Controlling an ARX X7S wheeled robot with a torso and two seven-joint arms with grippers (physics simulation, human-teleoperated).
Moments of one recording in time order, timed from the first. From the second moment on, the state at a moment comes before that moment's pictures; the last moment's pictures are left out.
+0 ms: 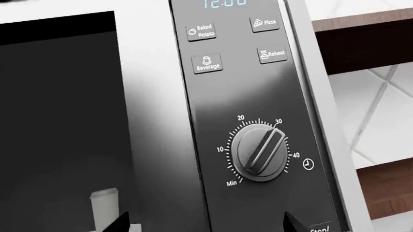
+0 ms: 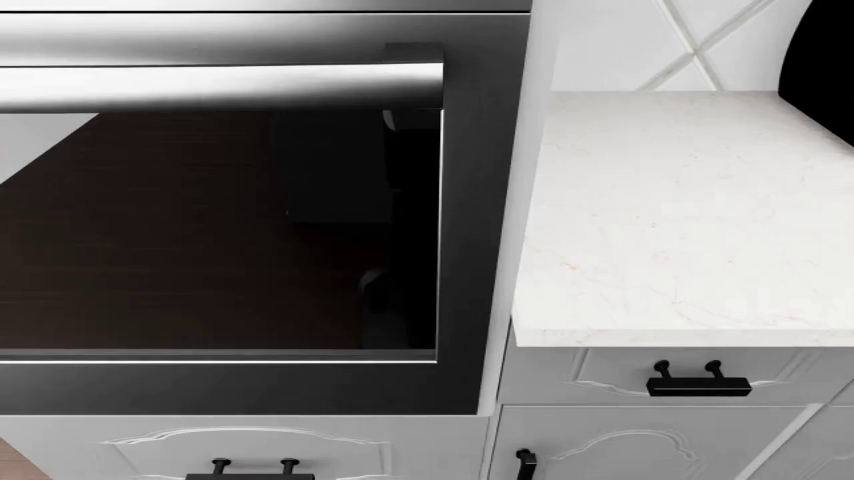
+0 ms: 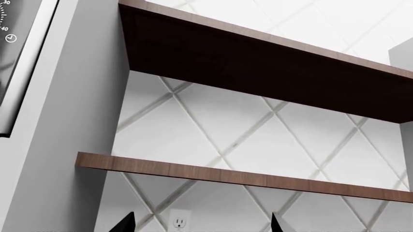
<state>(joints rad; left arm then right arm) -2.36 0.00 0.14 -0.30 -0.22 -1.51 -0.03 1.19 1.30 0.24 -0.66 1.71 0.95 0.82</state>
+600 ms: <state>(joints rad) -2.36 -0.16 0.04 -0.14 0.16 -1.29 -0.09 1.15 1.27 0.25 -0.67 1.69 0.96 0.82</state>
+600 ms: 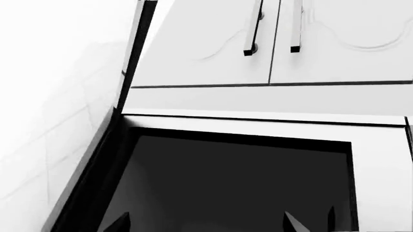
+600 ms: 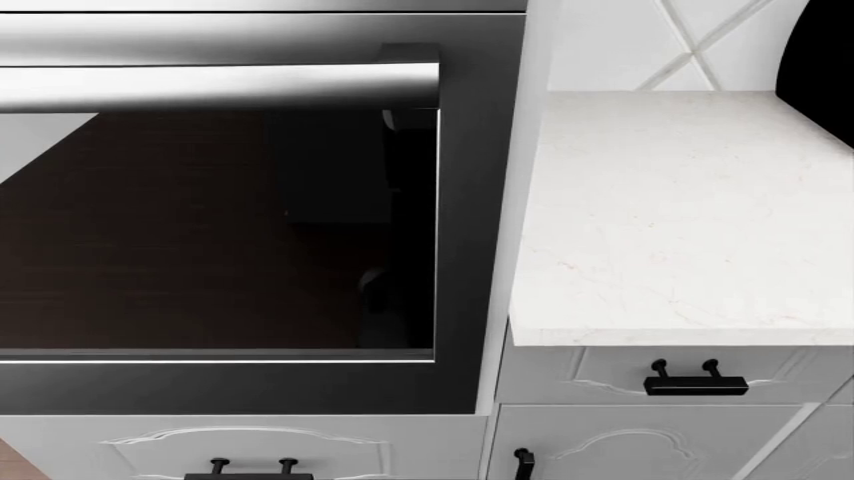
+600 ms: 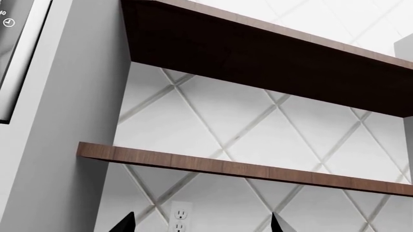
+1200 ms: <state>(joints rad) -2.36 -0.39 0.03 -0.16 0.76 -1.16 0.27 1.16 1.25 0.21 -0.68 1.67 0.96 0.83</state>
